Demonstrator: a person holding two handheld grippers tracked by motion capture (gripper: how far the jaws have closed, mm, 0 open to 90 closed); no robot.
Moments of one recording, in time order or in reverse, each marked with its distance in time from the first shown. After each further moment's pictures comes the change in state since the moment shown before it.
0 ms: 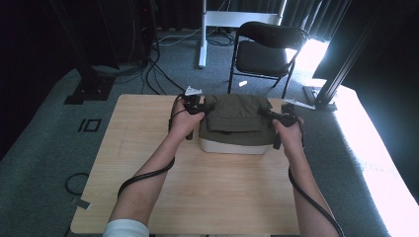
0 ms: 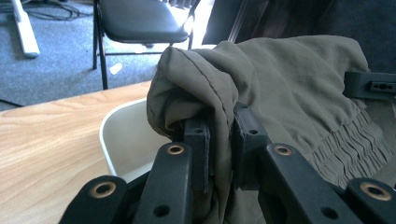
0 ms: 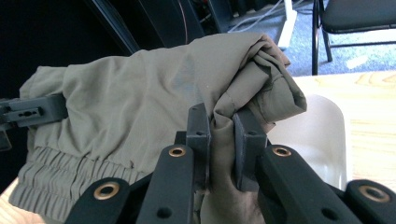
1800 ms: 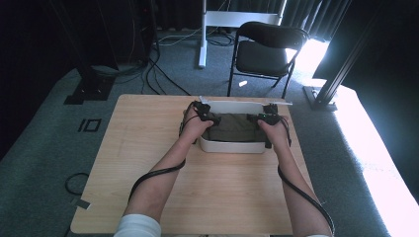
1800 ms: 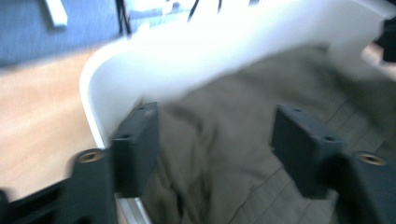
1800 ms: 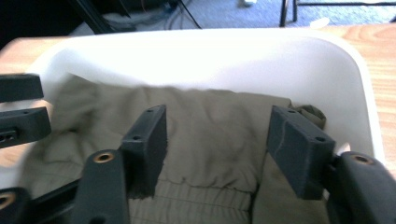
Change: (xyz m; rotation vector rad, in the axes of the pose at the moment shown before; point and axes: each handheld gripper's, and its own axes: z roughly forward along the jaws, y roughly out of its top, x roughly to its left) left arm 0.005 -0.030 0.058 0.142 0.115 0.109; right arm -0.006 -0.015 0.060 0.183 -0.175 -0.064
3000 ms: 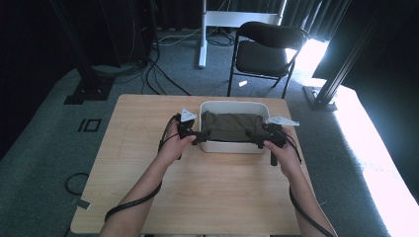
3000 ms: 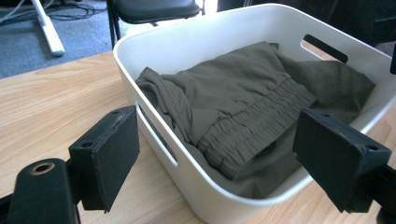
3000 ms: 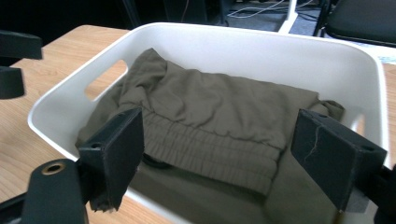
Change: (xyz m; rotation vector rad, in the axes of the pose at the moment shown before) left arm -0.005 -0.049 -0.082 -0.094 -0.038 0.041; right arm 0.023 -0.052 -0.062 -0.134 0.095 -0.216
